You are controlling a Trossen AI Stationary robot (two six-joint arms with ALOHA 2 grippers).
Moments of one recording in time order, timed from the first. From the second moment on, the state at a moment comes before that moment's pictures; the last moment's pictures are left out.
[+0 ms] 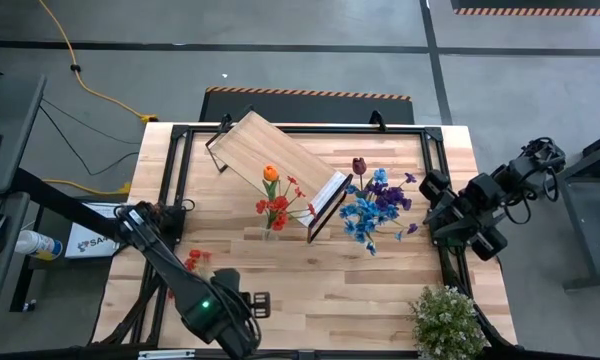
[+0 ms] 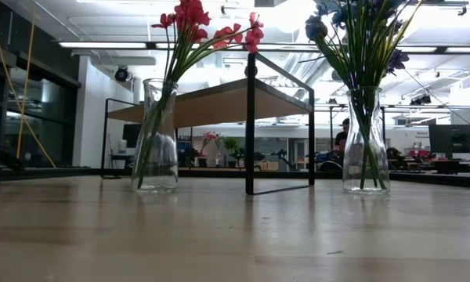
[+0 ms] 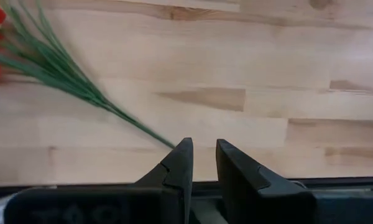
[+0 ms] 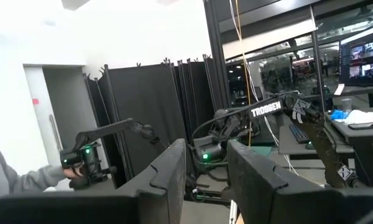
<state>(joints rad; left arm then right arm) -0.79 1.97 1.95 -1.49 -0.22 -2.41 0.59 0.65 0.90 0.04 0.09 0.17</state>
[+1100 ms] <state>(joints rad) -0.76 2.01 1.86 -1.45 -0.01 -2.59 0.59 0.65 0.90 0.04 0.03 0.18</state>
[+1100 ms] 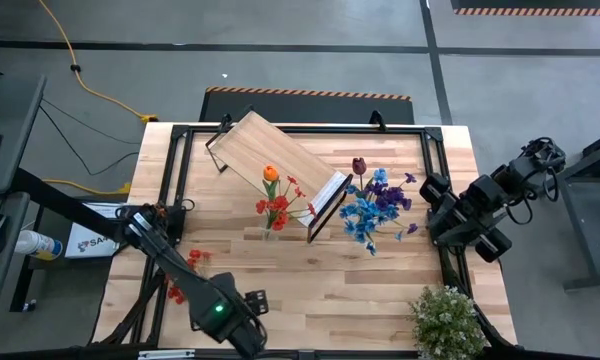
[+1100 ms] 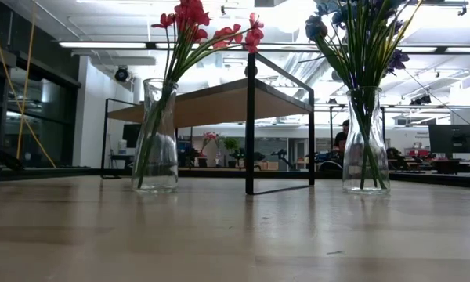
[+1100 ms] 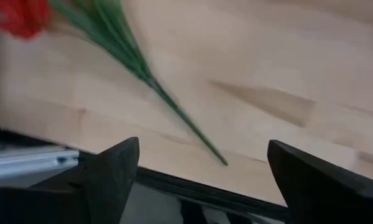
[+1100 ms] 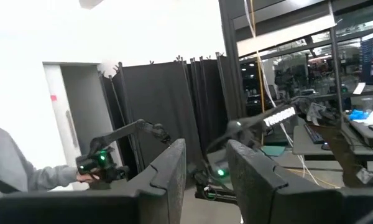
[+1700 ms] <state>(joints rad) -0.74 2.03 1.49 -1.14 0.26 -2.68 0.59 0.65 0.90 0.04 0.00 0.18</state>
